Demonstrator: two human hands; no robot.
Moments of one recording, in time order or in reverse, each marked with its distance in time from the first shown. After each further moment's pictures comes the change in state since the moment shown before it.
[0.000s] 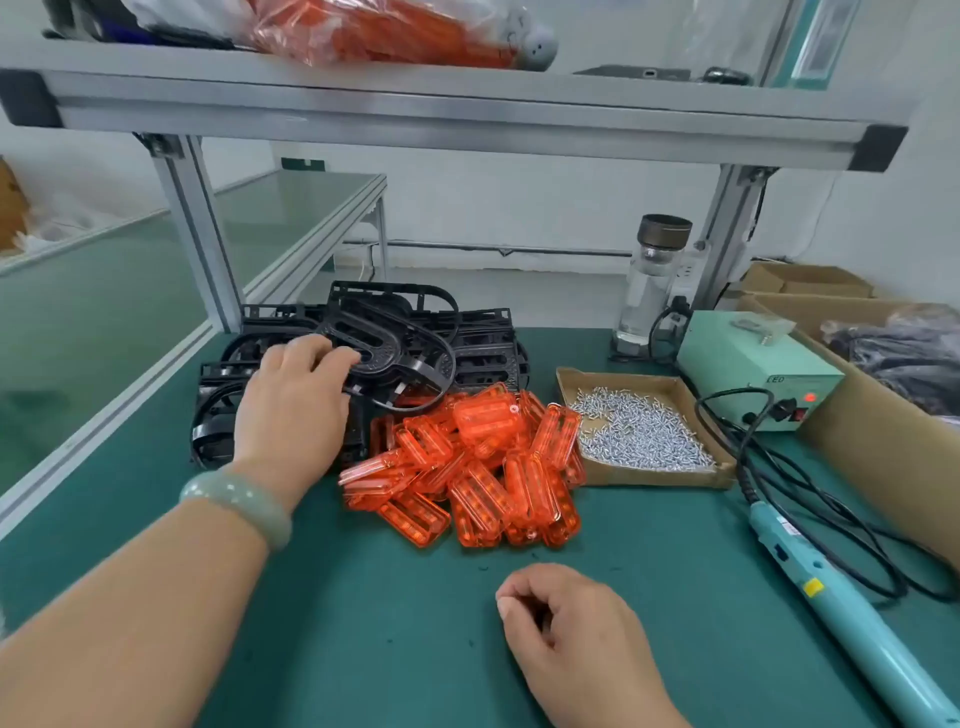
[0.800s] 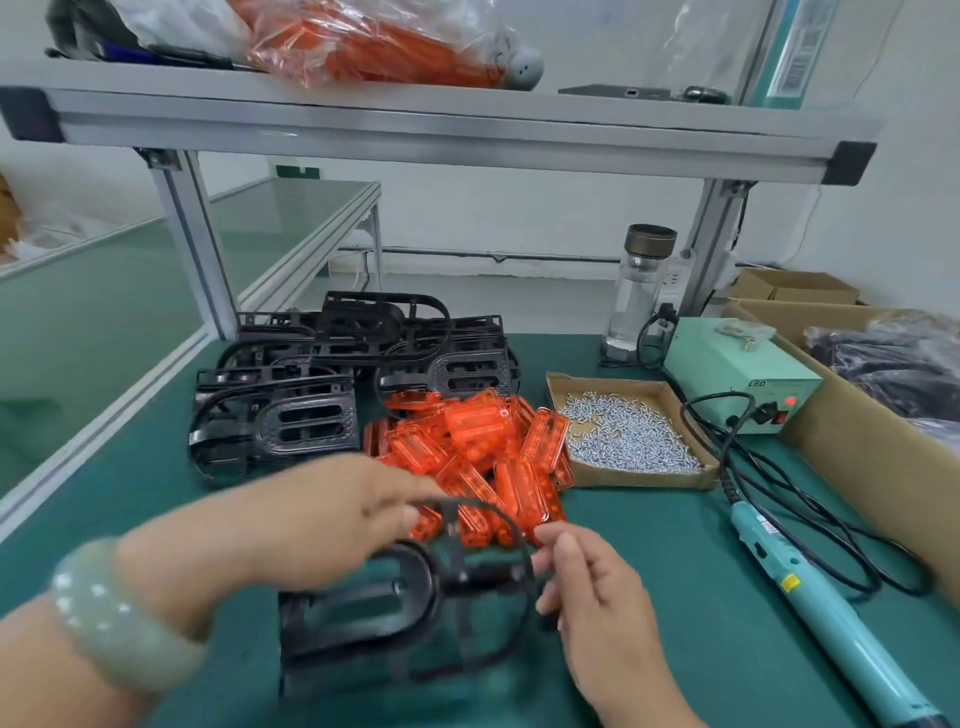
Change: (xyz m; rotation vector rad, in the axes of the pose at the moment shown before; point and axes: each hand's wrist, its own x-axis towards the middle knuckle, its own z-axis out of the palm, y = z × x) left_hand -0.045 0.046 -0.073 -0.370 -0.842 0.330; right_hand 0.003 0.004 -0.005 0.672 0.302 0.175
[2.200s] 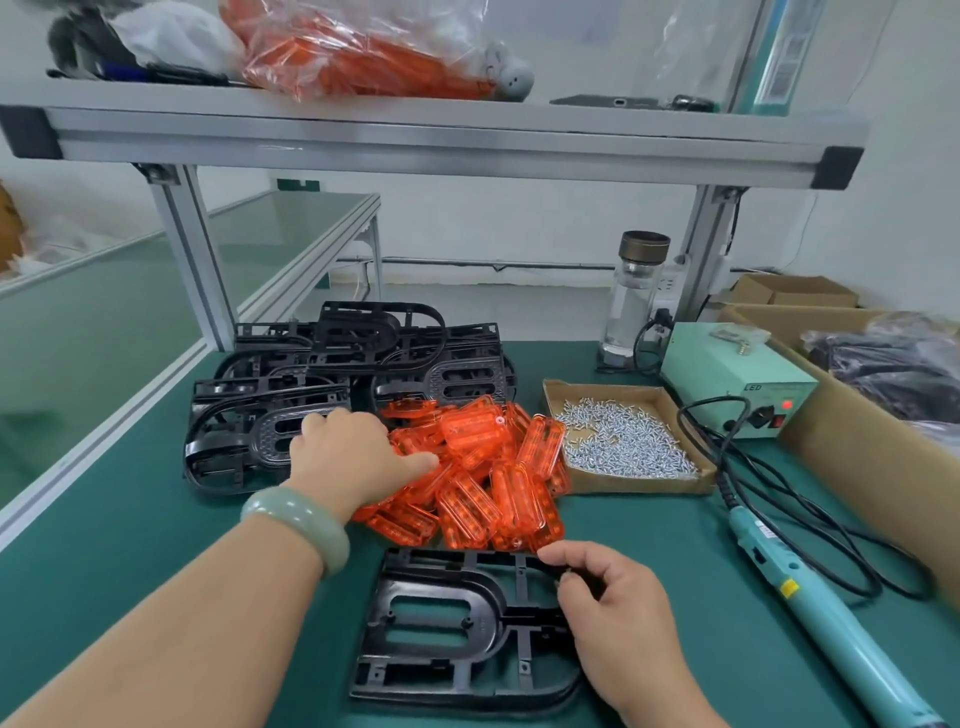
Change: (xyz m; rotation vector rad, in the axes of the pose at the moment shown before) left_hand 0.080 -0.031 0.017 0.185 0.339 -0.722; right_hand 0.005 -0.009 -0.018 -0.190 -0.034 0.184
